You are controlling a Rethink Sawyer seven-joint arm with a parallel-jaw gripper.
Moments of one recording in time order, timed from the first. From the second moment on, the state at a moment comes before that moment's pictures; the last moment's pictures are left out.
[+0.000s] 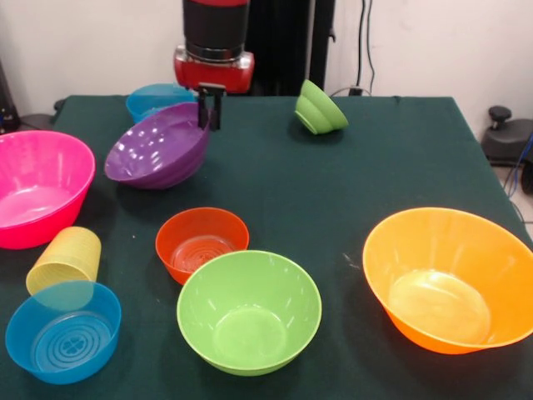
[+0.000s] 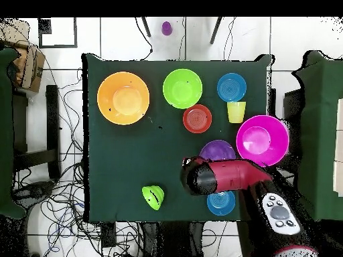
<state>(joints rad) -0.56 -0.71 0.21 1.90 -0.61 0.39 1.94</state>
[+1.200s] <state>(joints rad) -0.48 -0.53 0.06 1.86 -0.62 0.17 1.94</state>
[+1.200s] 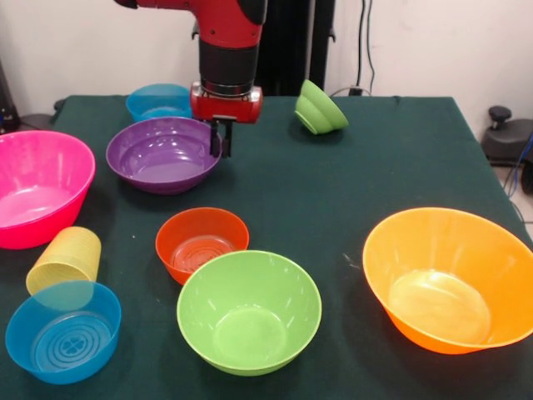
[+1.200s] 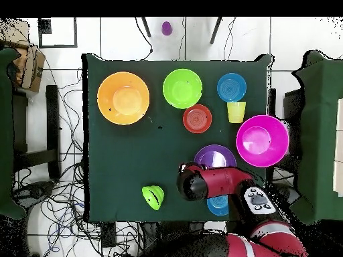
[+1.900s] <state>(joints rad) -0.58 -0.73 0.12 1.90 -0.53 0.39 1.94</state>
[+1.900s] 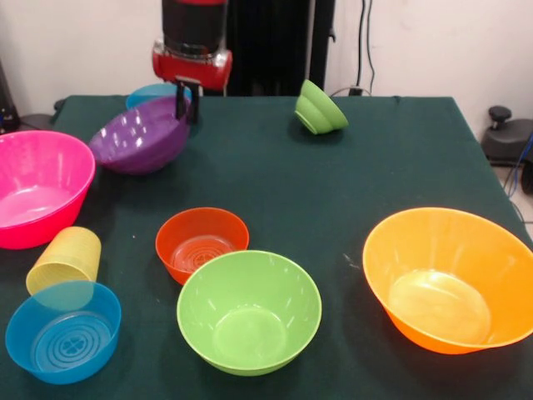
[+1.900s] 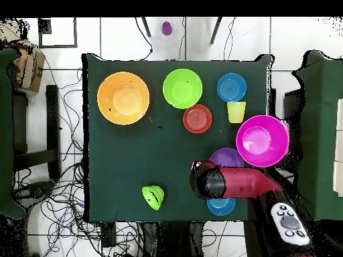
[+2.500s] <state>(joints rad) -0.59 -0.89 0.16 1.91 -0.49 0.53 1.94</state>
